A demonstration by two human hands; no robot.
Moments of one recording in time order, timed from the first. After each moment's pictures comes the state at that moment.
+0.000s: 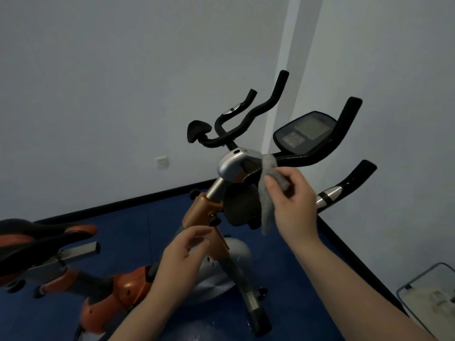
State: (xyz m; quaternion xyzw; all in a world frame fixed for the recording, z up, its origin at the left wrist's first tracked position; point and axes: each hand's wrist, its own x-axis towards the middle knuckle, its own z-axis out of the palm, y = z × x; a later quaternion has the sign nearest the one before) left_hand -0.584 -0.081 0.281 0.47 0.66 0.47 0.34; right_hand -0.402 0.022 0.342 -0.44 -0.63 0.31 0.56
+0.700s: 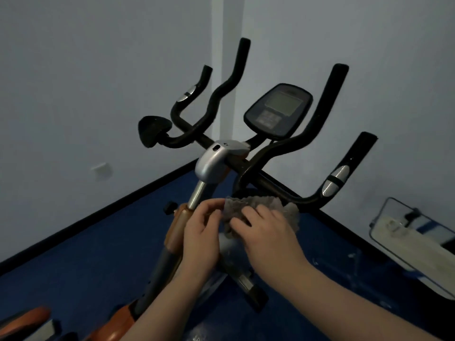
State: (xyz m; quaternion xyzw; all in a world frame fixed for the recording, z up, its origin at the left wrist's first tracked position) left_hand -0.610 0.042 0.275 0.50 0.50 0.53 0.47; right_hand -0.476 0.018 0.289 -0.53 -0.82 -0.10 0.15
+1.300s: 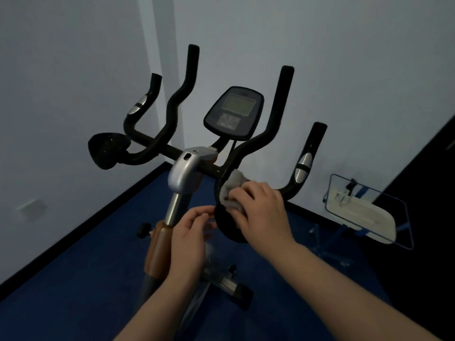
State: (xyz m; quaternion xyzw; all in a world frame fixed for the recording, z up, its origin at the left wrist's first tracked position) left_hand -0.631 0.072 0.270 0.49 0.44 0.47 0.59; right_hand -0.488 0.039 0.301 -0.69 -0.68 -0.10 0.24
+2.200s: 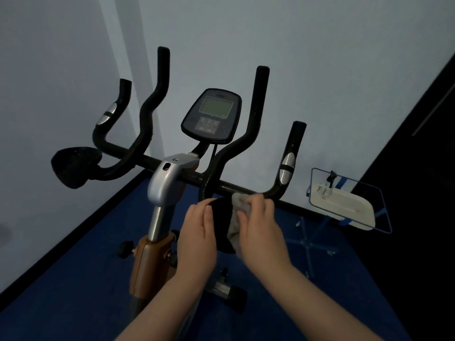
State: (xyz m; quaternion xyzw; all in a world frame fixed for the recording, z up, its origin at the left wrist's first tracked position) left_hand -0.598 0.093 0.256 0.70 0.40 0.43 0.40; right_hand -0.498 0.030 0.277 -0.79 -0.51 0.00 0.35
